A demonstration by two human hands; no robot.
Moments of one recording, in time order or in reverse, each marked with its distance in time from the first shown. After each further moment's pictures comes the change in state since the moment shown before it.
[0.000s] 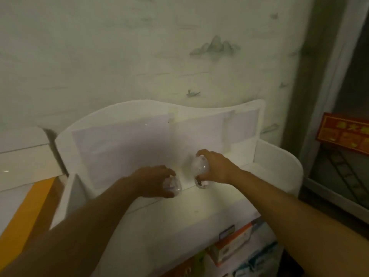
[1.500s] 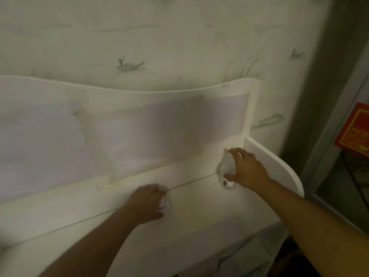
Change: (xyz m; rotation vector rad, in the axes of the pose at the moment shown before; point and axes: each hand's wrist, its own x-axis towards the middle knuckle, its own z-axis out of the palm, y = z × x) left_hand 0.208 0.092 0.127 0.061 -0.133 -0.139; right_hand 0.076 0.295 -0.034 -0.261 -0.056 0.209
